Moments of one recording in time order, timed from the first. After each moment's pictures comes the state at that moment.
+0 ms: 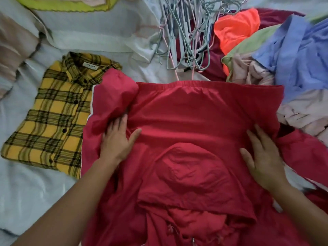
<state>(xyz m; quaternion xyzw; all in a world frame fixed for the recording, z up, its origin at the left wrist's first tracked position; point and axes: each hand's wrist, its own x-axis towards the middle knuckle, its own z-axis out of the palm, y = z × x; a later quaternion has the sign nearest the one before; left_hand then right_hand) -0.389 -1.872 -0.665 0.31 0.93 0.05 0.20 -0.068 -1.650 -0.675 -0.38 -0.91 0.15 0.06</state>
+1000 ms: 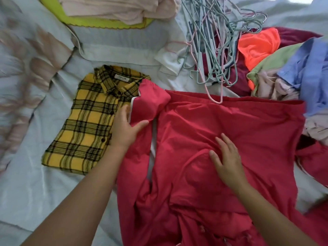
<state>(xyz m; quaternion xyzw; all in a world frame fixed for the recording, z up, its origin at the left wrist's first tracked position) -0.480 -1.882 -0.615 0.23 0.89 0.32 0.23 -0.205 -1.753 -0.658 -0.45 -0.84 0.31 0.03</state>
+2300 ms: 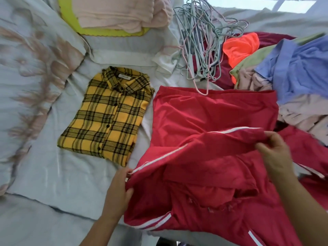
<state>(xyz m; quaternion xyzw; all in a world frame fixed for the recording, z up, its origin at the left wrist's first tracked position) -0.327 -2.047 -0.600 0.30 0.87 0.30 0.26 -0.103 -1.709 -0.575 -0.53 -0.65 0.49 0.23</state>
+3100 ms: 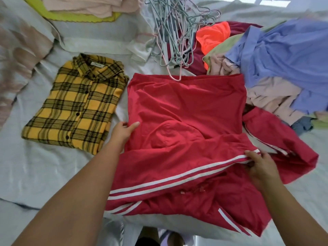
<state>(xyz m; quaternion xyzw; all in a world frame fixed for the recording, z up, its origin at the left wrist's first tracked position) -0.354 -1.895 -0.631 0.04 0.85 0.36 0.39 -0.008 -1.724 -0.604 -0.66 -0.32 0.63 0.24</state>
